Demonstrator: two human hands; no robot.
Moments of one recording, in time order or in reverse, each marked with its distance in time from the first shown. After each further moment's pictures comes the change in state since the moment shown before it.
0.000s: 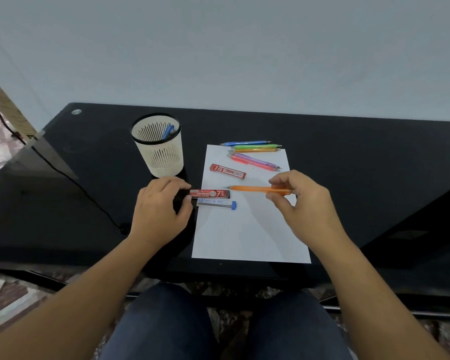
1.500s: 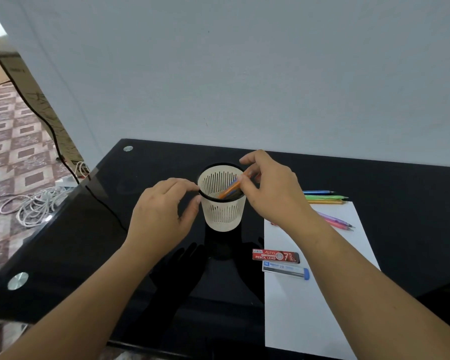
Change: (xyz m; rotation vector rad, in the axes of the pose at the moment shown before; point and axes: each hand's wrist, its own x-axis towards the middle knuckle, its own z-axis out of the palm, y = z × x) left_hand 0.075 -0.090 -0.078 0.127 0.091 0.066; right_hand 0.140 -0.130 0.106 -0.043 -0.109 -0.164
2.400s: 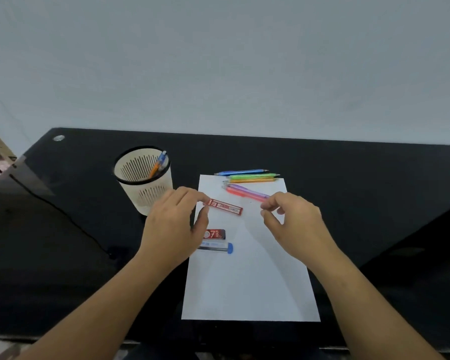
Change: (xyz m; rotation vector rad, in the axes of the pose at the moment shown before) left_hand -0.011 0.137 0.070 -0.154 -0.124 -0.016; right_hand -0.107 0.126 -0.075 -0.197 -0.004 0.271
